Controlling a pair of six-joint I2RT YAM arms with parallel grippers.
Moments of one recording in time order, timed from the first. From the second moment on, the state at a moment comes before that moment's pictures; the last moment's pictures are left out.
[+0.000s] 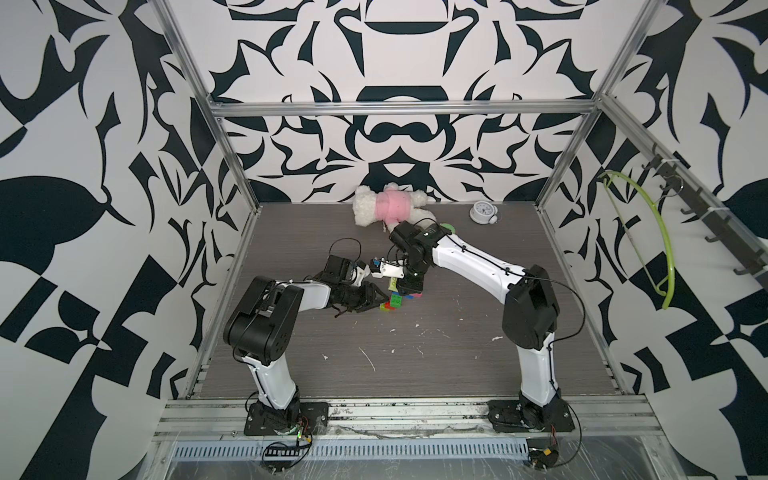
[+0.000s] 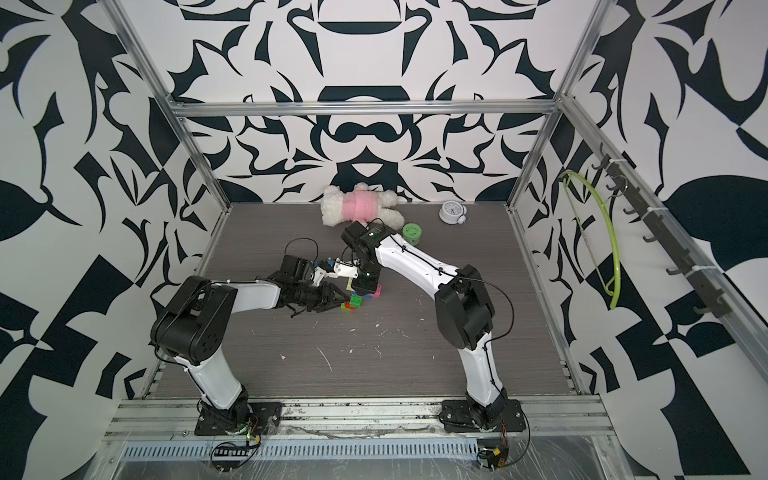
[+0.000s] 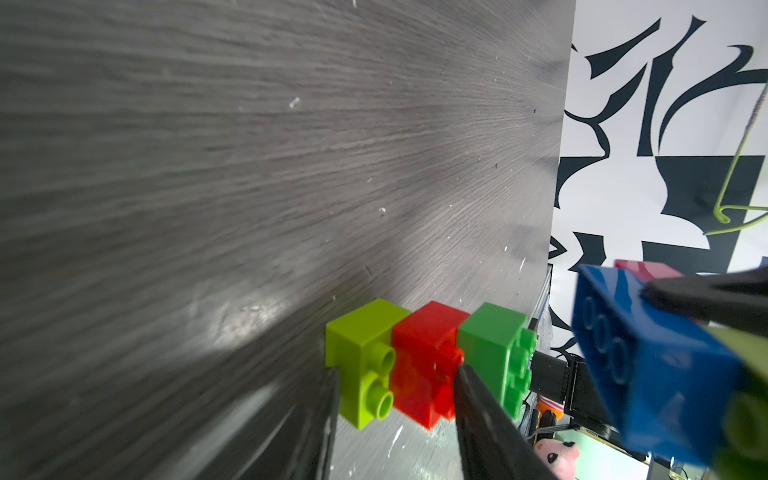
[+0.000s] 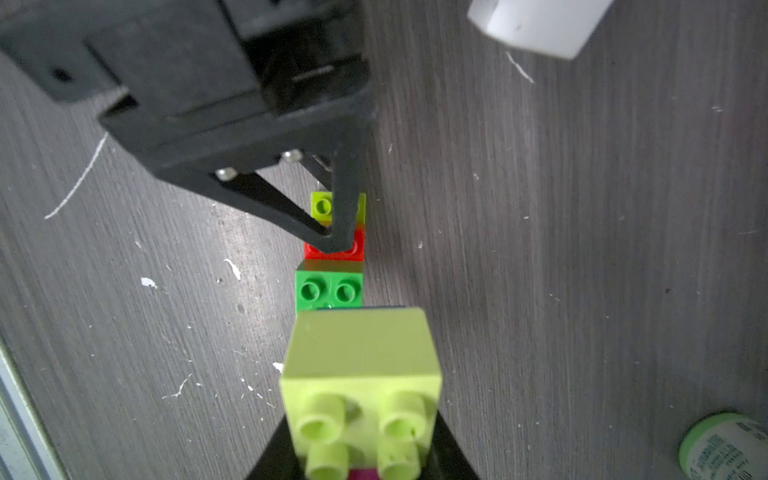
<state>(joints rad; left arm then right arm) -0.37 1.78 0.79 0.02 0.80 -0.56 0.74 2.04 1.80 -1.11 -0.16 -0.66</state>
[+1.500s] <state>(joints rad) -0.35 1.82 0.73 0.21 0.88 -0.61 0.80 2.13 1.91 -1.20 -0.10 -0.68</state>
